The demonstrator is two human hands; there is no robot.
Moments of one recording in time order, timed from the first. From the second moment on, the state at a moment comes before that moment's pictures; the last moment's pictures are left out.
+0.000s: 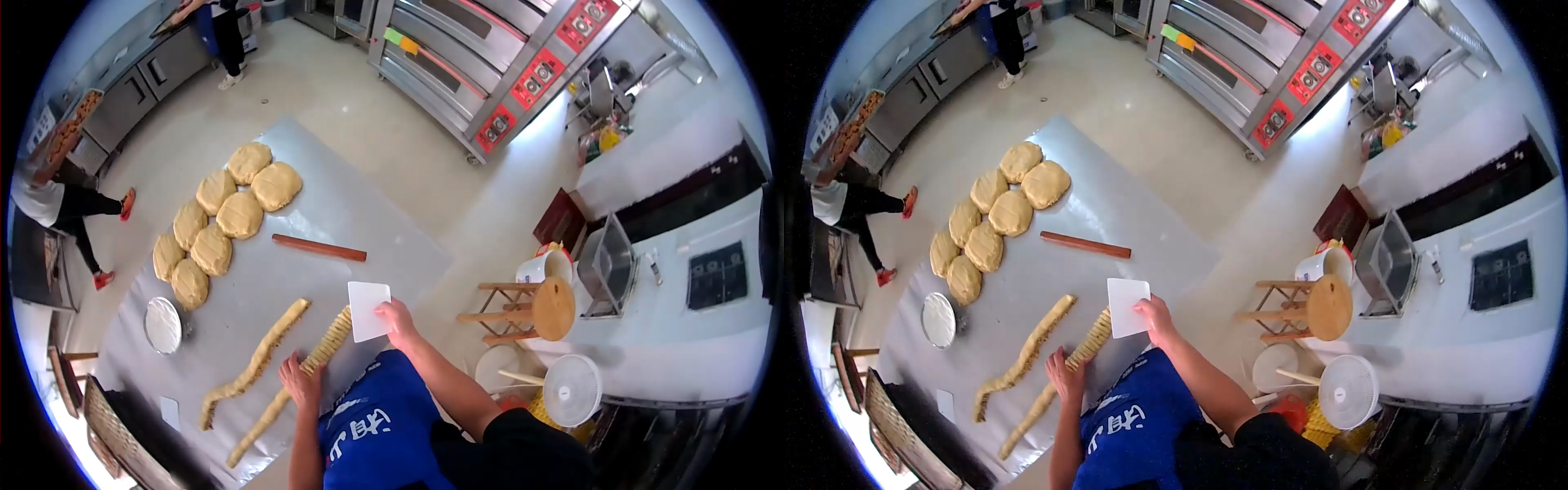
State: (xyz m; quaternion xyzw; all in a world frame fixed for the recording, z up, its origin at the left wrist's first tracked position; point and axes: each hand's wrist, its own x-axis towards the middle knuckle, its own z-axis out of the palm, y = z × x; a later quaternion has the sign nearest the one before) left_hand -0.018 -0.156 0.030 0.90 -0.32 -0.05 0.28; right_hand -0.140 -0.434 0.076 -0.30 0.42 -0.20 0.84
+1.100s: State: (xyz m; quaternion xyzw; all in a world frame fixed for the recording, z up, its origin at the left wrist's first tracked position) left_hand 0.034 -0.051 0.012 0.84 -0.35 -0.17 0.38; right_hand -0.102 -0.185 0.080 -0.75 0.42 -0.15 0.49
